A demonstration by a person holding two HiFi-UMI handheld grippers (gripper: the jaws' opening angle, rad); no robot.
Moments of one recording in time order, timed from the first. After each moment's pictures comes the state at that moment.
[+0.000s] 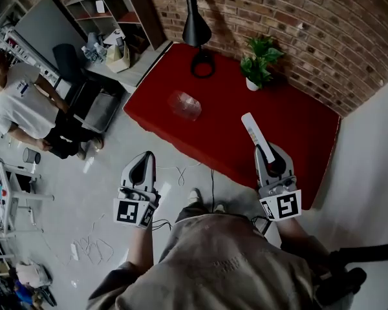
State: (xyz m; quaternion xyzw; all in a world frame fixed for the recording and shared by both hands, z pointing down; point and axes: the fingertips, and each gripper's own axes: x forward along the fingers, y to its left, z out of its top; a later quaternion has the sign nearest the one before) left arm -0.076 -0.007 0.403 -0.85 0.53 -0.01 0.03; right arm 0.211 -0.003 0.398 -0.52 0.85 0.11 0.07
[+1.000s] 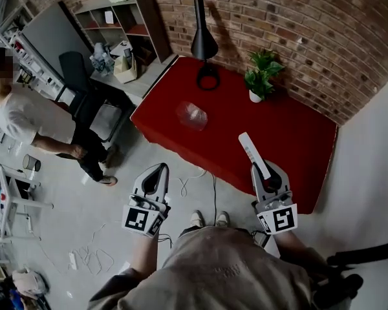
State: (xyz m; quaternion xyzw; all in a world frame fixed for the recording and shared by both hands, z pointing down) left arm -0.084 0.024 0.399 -0.87 0.48 0.01 0.00; right arm 0.166 0.039 0.389 -0.51 0.85 0.10 0.05
